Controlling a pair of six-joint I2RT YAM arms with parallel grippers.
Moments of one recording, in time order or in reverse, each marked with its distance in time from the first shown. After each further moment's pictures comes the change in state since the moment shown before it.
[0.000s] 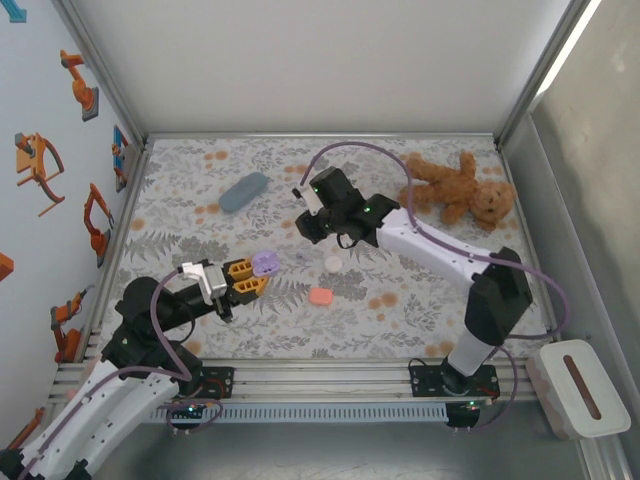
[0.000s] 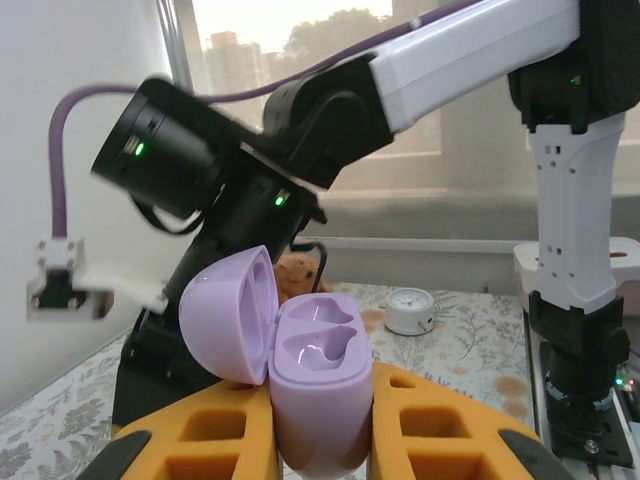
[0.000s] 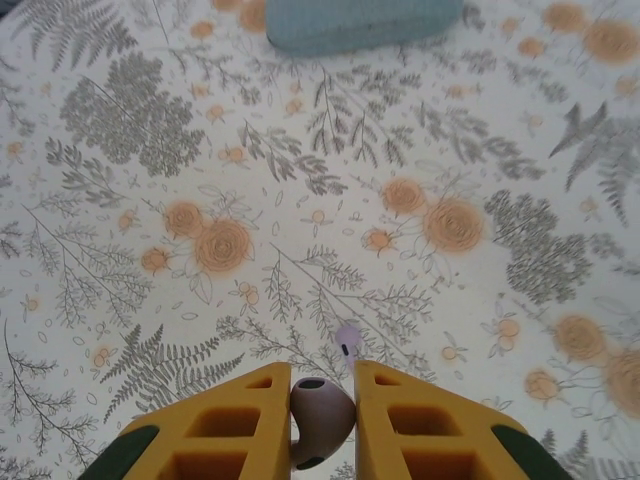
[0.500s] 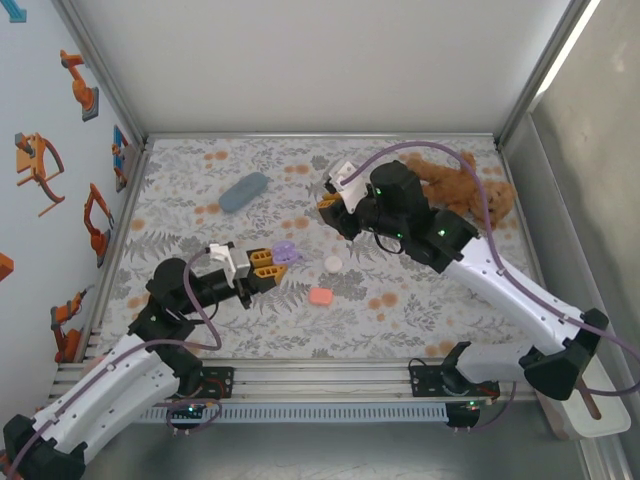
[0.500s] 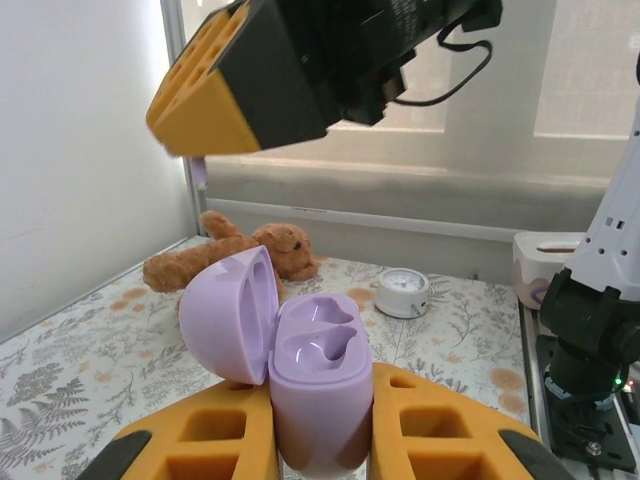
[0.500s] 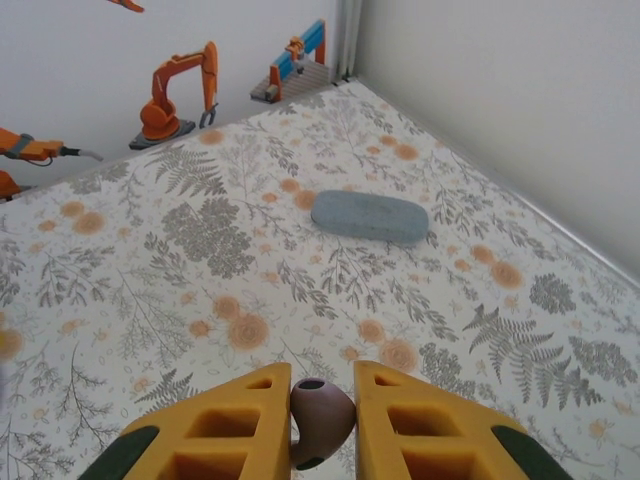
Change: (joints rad) left arm -0.002 0.248 -0.056 0.238 0.032 -0.064; right arm 0.000 -0.395 -0.076 0.045 -0.060 -0.244
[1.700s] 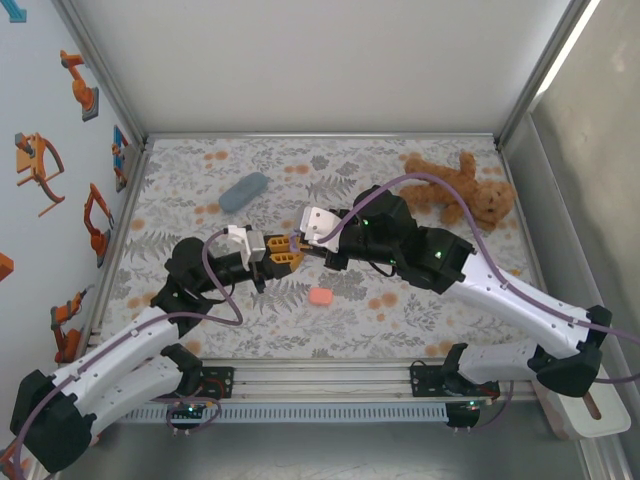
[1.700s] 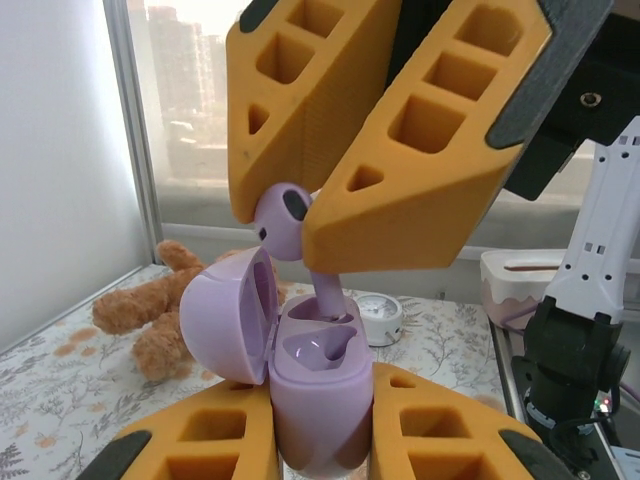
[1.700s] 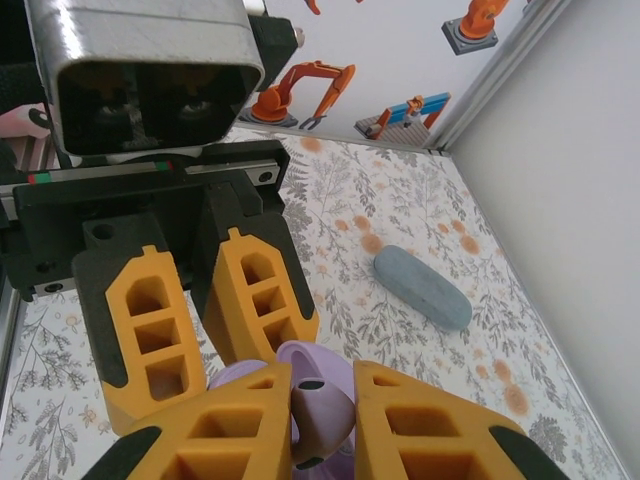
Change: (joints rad) left arm 0.000 0.253 0.064 0.239 0.119 -0.033; right arm 0.213 -0.020 0.000 -0.021 0.016 -0.345
